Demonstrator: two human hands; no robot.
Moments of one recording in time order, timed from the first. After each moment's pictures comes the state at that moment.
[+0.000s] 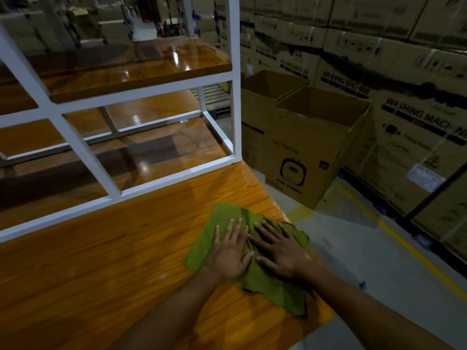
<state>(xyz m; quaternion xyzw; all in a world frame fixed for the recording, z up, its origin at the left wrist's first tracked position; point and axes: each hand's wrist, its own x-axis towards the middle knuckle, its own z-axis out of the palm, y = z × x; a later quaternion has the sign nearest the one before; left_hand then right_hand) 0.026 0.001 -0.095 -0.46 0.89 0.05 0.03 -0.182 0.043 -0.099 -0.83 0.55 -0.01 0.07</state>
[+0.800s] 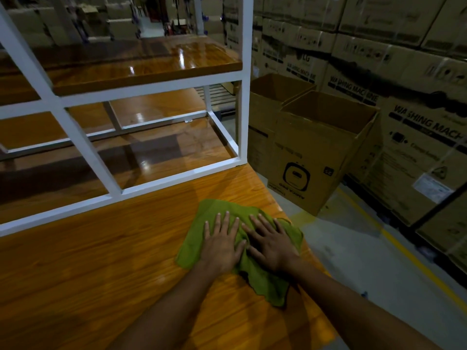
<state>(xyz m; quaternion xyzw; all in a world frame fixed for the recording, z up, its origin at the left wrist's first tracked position) 0.036 -0.032 -0.094 -0.54 0.84 0.07 0.01 -0.153 0.000 -0.099 -0.80 0.59 -0.01 0.07</state>
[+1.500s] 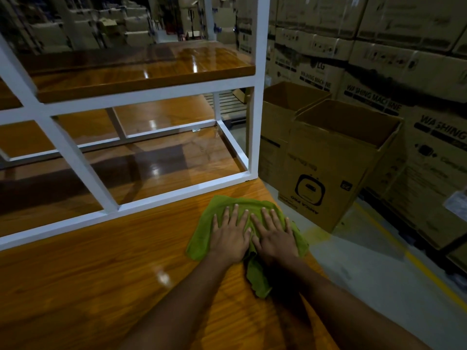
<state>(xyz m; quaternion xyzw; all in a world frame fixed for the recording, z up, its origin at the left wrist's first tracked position) 0.007 -0.130 -0.094 -0.57 0.82 0.06 -0.01 -0.142 -0.096 -0.102 -0.73 0.68 -0.03 0.08</state>
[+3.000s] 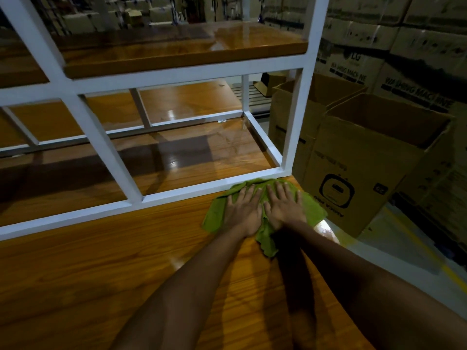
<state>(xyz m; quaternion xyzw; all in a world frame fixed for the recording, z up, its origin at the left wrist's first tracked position) 0.041 -0.205 -0.095 -0.59 0.80 0.09 -0.05 -0.098 -0.203 -0.102 -0.71 0.70 -0.02 0.07</state>
